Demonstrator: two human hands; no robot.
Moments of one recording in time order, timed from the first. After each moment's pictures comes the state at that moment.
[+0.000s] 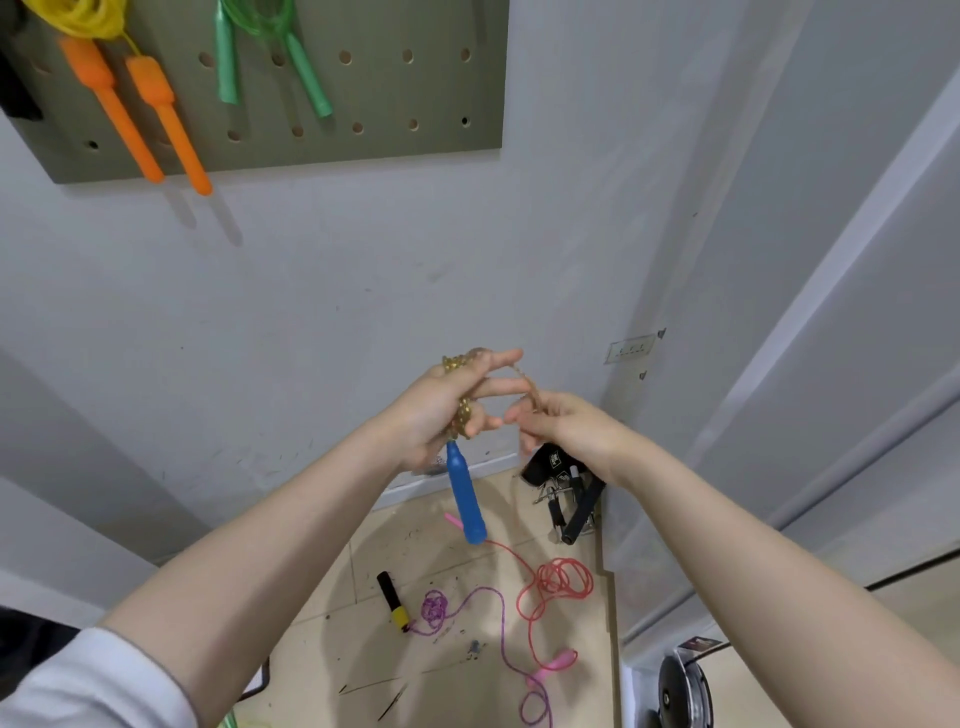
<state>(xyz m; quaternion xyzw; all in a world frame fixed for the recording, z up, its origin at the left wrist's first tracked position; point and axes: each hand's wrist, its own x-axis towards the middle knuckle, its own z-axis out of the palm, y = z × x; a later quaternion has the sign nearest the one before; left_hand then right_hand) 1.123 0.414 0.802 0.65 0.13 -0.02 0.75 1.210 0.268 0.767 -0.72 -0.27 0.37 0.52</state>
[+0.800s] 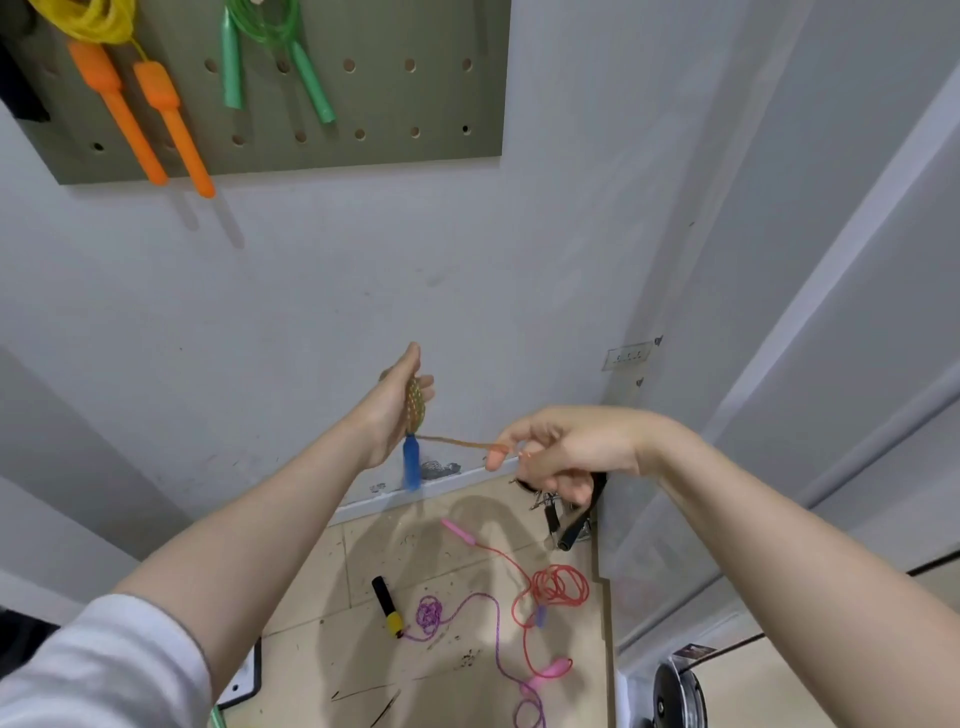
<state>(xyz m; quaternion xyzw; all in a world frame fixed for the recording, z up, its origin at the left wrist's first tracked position) 1.136 0.458 0.766 0.60 0.29 0.04 0.75 1.196 0.257 0.820 -0.72 -0.39 0.50 0.28</state>
